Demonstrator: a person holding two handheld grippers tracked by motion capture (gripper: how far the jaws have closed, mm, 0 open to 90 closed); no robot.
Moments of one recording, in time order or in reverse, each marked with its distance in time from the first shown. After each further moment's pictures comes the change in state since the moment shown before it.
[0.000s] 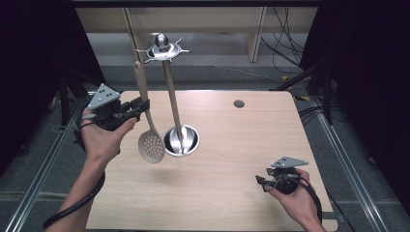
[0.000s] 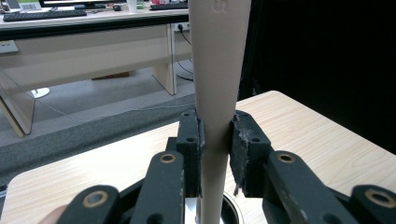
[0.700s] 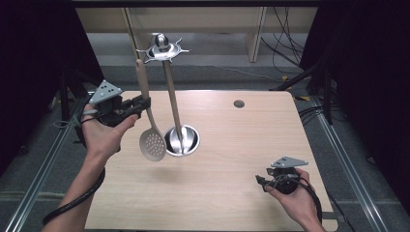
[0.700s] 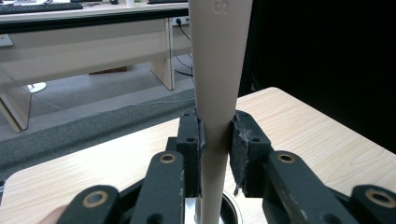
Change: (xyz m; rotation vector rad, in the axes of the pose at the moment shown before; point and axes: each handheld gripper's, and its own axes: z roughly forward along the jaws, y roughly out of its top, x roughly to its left) left arm 0.002 0.006 0.005 0.026 -0.008 -0.004; right arm -0.001 0.000 0.001 -0.007 -0.006 -0.023
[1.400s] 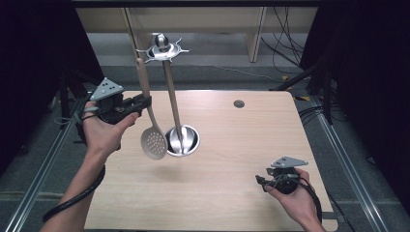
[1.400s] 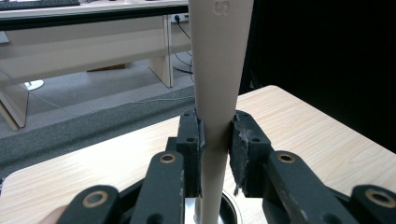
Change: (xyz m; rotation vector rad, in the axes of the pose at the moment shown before) left arm 0.001 0.004 0.004 0.018 -0.010 0.001; right arm 0.000 0.000 0.000 -0.006 -0.001 -0.001
